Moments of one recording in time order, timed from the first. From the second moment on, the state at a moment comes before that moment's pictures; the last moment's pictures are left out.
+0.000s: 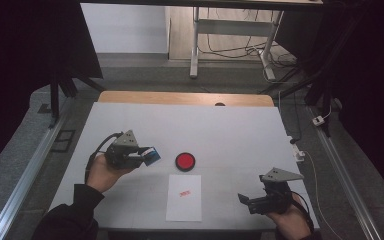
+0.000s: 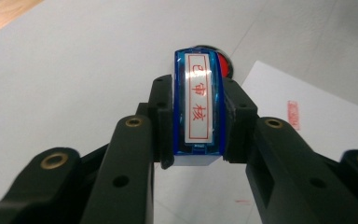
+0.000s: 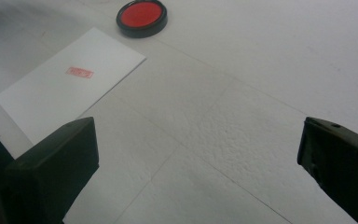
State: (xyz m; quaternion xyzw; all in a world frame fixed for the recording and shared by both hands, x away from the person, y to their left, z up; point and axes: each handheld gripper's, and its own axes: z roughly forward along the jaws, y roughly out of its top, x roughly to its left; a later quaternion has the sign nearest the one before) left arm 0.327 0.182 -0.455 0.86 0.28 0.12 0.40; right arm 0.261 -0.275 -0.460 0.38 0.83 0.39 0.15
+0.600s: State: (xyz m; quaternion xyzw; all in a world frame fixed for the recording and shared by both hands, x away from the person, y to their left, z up) left arm 0.340 0.198 -0.478 0.86 0.33 0.12 0.37; right arm 0.257 -0.284 -0.458 0.39 0.82 0.39 0.15
